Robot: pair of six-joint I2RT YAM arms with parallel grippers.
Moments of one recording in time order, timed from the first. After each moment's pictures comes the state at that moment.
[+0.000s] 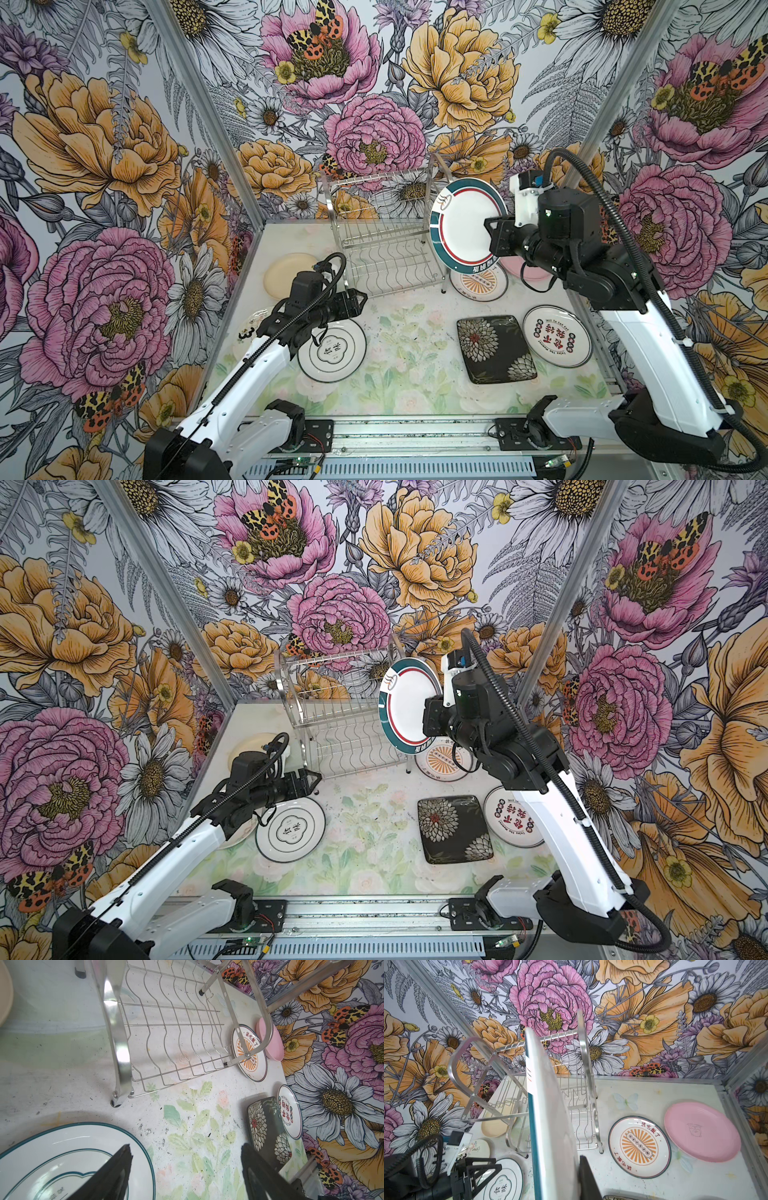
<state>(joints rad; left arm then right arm) -0.34 0.99 0.74 -0.41 0.26 -0.54 0.61 1.35 1.99 -1.07 0.24 0.34</state>
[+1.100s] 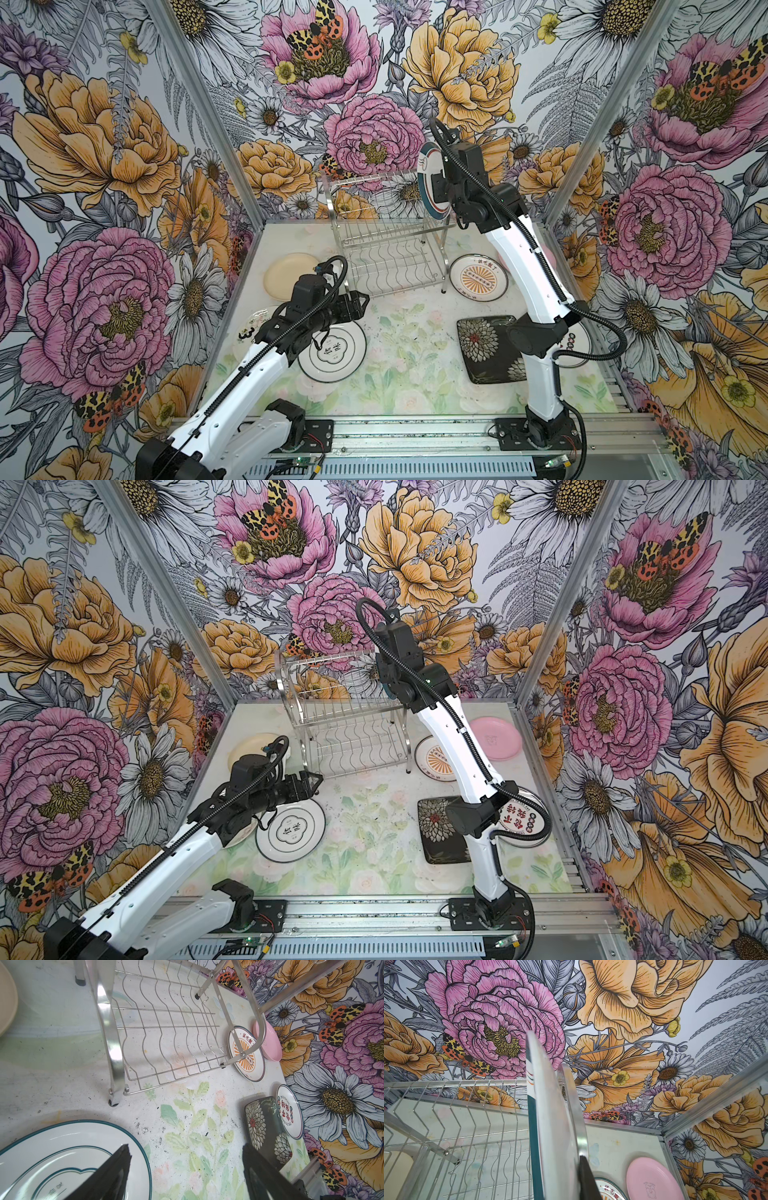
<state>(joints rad) -0.40 0.94 0.74 -0.42 0.20 -0.56 0.59 2.08 2.70 -1.05 0.55 0.06</state>
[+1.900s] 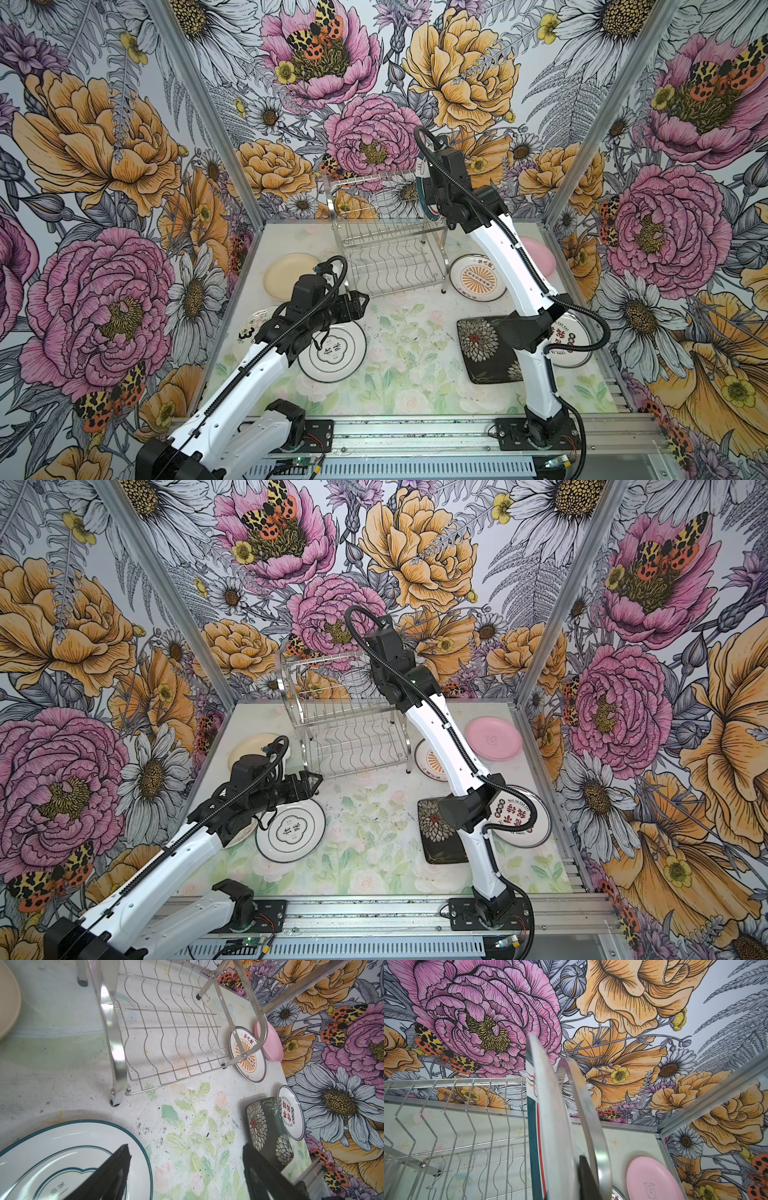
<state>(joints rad) -0.40 0.94 0.74 -0.42 0.19 -0.56 0.59 2.16 2.70 -1.00 0.62 0.06</state>
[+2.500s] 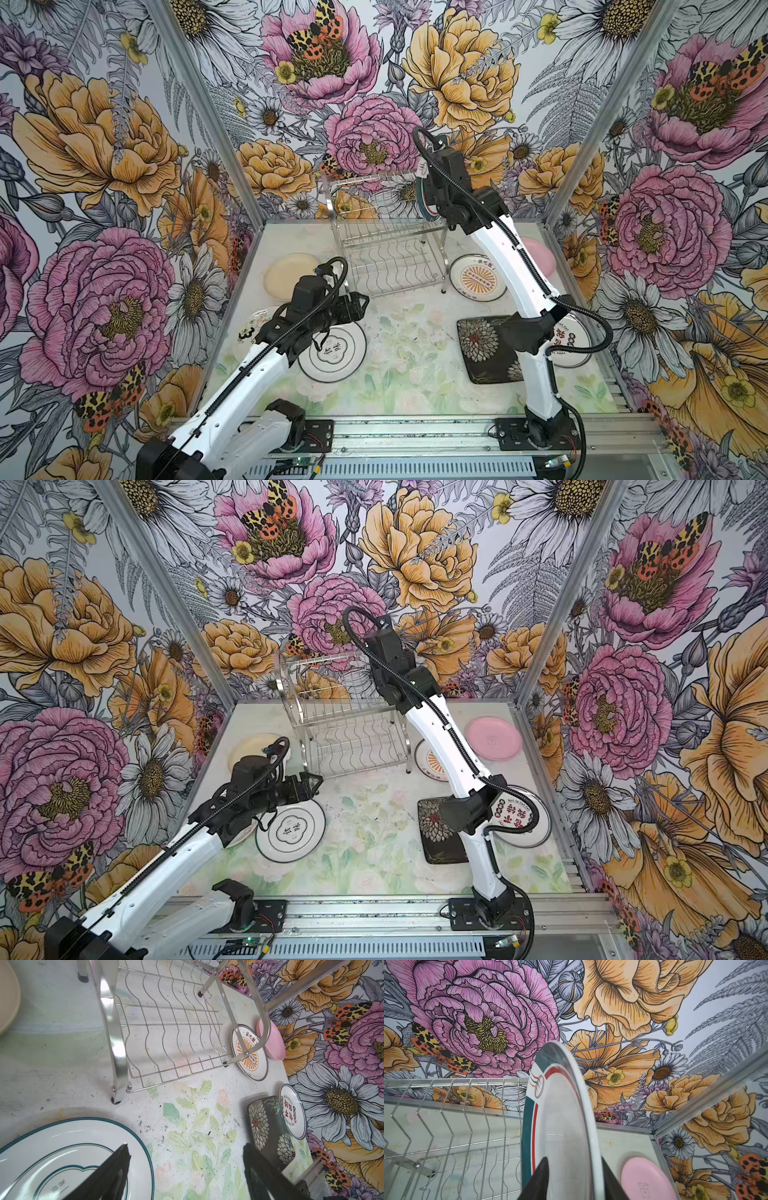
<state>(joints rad) -0.40 0.94 0.73 -0.42 0.19 -0.56 0.61 2.13 2.68 -0.99 0.65 0.04</state>
